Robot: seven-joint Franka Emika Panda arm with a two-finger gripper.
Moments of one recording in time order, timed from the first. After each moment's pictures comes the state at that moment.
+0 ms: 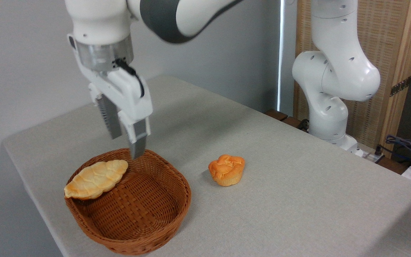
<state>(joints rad) 0.02 0.15 -0.08 -1.52 -0.16 1.69 0.72</state>
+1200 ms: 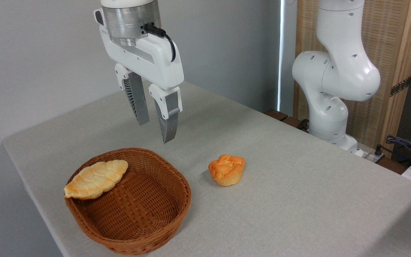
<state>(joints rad) 0.02 0.01 -0.05 -1.60 -0.08 1.63 0.72</state>
